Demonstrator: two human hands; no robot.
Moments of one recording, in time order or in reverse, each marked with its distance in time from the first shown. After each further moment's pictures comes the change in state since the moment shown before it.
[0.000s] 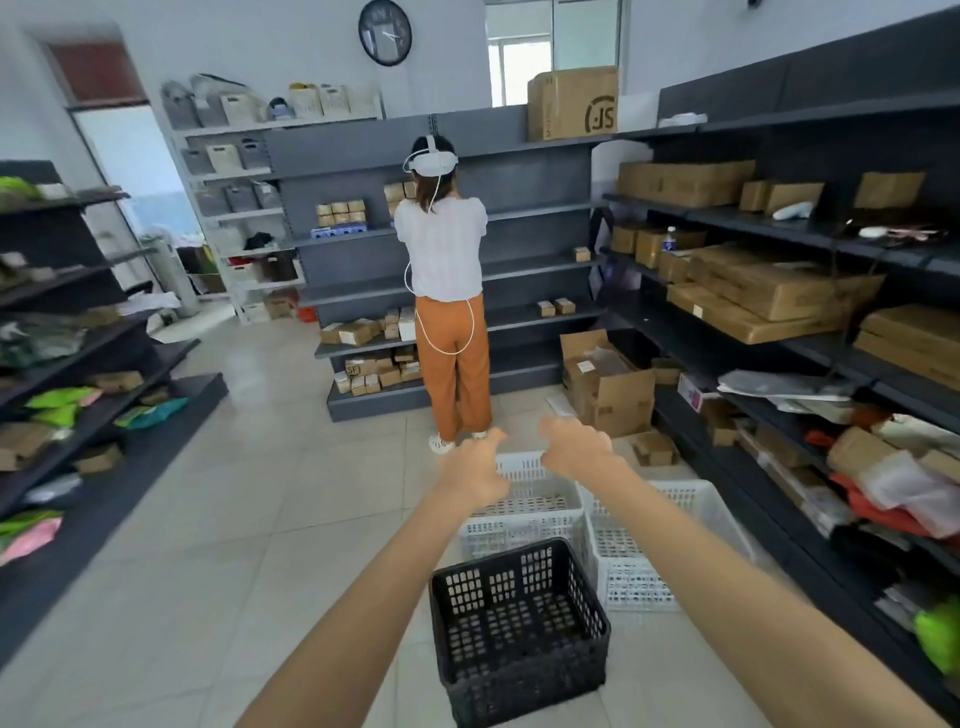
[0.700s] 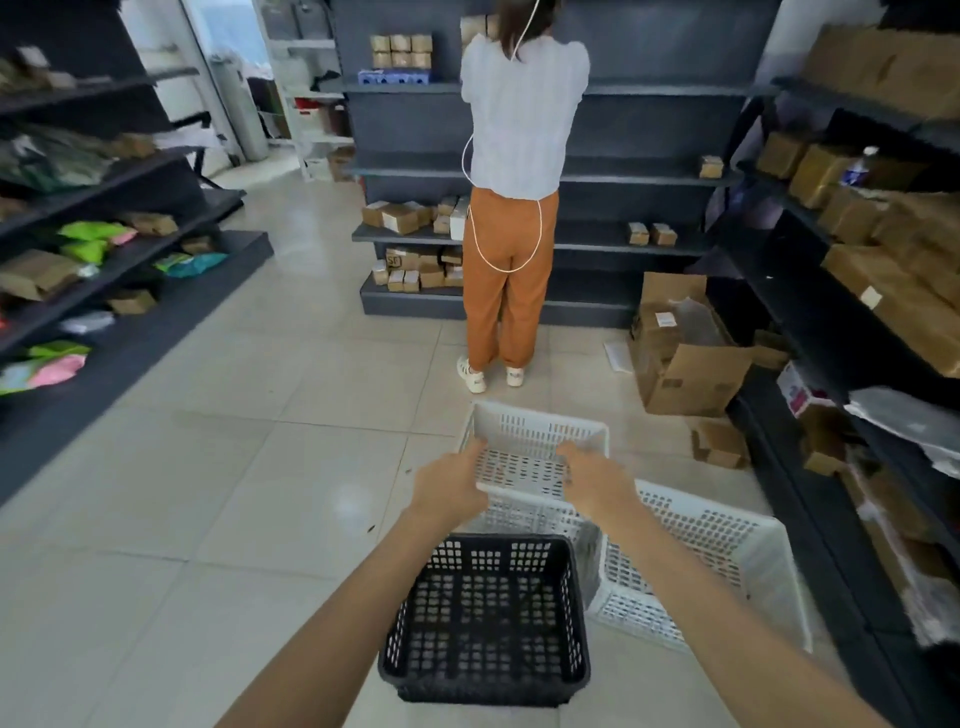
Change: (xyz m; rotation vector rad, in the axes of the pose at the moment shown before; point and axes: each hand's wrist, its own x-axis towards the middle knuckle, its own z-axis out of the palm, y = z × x) left_hand 0.225 -0.077 0.126 -0.044 -0.129 -0.373; right_hand 0.291 0.100 0.135 -0.079 -0.191 -0.179
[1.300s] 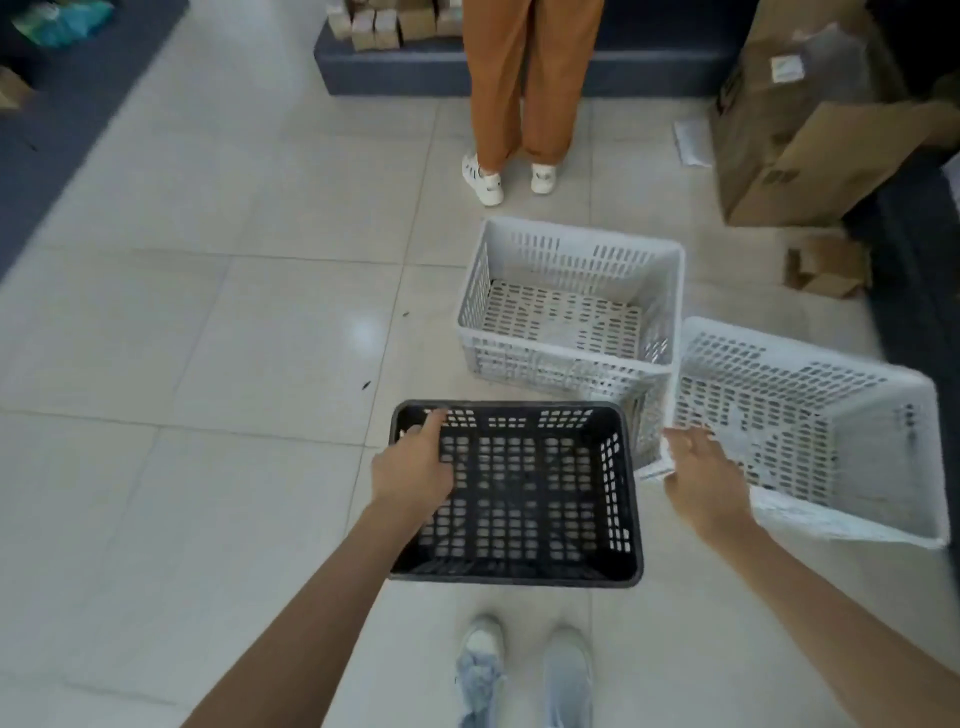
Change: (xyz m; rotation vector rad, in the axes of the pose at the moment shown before) left_hand 0.125 -0.161 0.244 0.035 -0.147 -0.274; right_hand 0.115 0.131 0.299 -0.062 -0.175 0.178
